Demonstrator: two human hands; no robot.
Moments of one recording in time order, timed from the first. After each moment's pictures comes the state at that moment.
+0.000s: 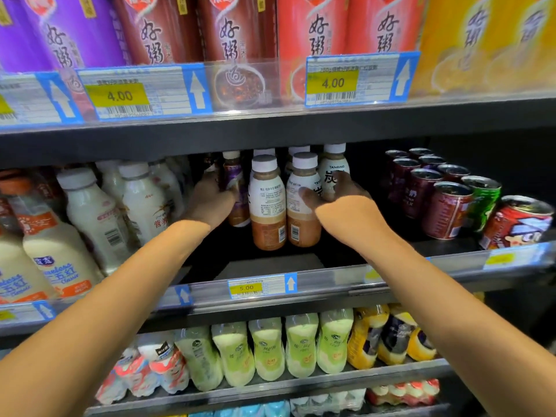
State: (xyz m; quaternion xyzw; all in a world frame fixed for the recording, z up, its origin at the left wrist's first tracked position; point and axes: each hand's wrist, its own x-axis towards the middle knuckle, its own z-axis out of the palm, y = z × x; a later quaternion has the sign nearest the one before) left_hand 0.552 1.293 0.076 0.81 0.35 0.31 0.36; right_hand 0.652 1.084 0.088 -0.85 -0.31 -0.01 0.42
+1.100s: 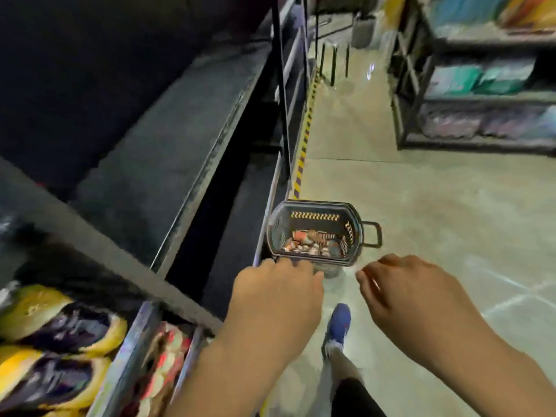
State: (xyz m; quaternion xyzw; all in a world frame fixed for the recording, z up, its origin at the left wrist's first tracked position) left_hand 0.665 0.724 -0.073 0.89 -0.45 -0.03 -0.04; right_hand 0.570 0.585 -0.076 -0.98 0.20 0.06 0.01
